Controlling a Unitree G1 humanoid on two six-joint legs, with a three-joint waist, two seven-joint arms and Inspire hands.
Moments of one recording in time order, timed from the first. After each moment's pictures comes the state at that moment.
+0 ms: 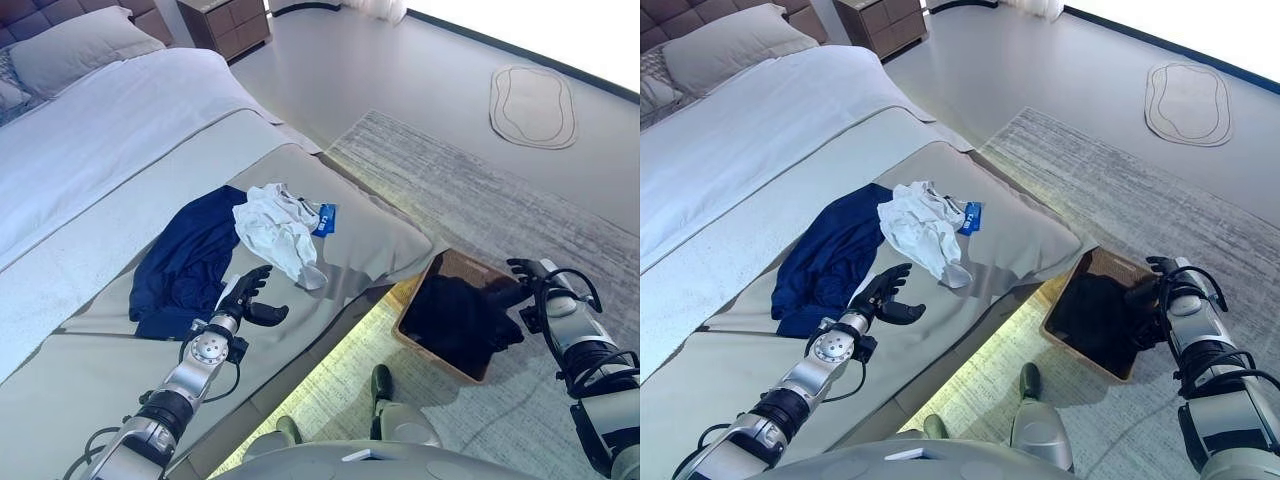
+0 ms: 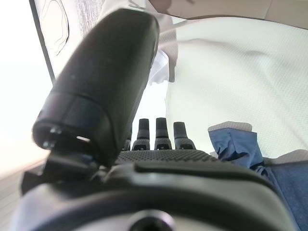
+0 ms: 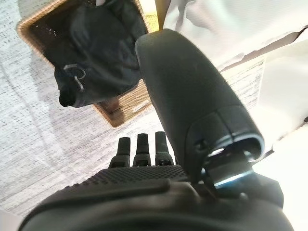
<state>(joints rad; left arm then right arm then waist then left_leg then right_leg) -0.16 0.40 -0.40 0.62 -0.12 -0.07 0.09 -0.40 -0.72 0.17 0.92 -0.03 0.19 -0.02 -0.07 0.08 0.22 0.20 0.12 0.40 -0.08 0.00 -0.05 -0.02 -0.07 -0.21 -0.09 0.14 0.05</state>
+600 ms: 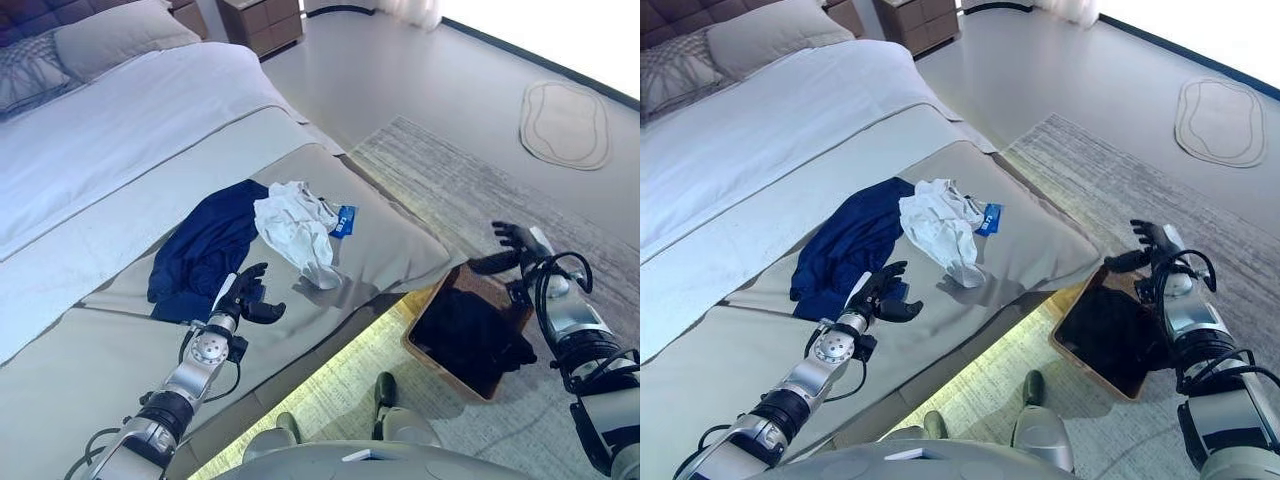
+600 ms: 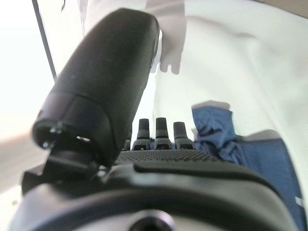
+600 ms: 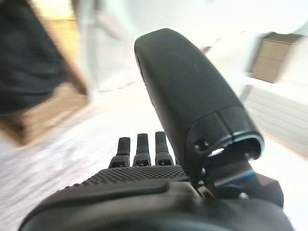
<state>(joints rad) -0.16 0.40 -0.39 0.60 -0.13 -0.07 0.16 -0.43 -0.72 0.17 0.69 0.18 0.16 -0.13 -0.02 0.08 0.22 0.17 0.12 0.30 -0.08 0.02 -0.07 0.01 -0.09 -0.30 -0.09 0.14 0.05</state>
